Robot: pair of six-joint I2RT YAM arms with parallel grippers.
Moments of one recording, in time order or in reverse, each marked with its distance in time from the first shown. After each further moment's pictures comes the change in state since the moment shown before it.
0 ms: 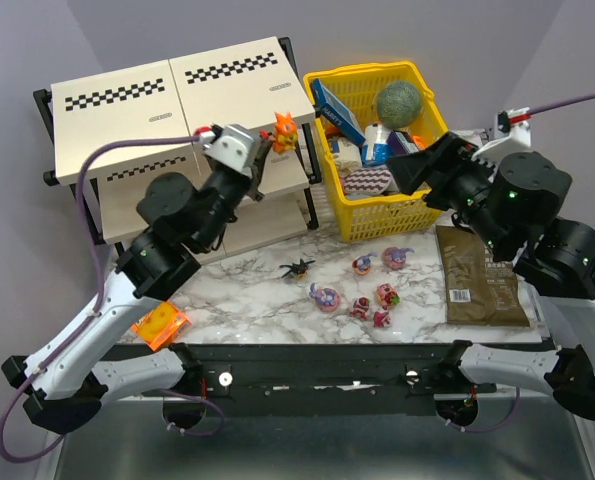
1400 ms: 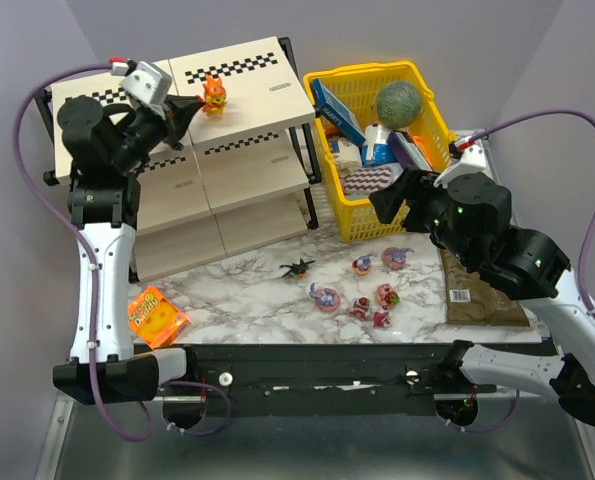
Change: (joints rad) left arm 0.874 0.220 0.262 -0.088 0.971 -0.103; right arm 0.000 -0.082 -0.322 0.043 -0.016 -0.052
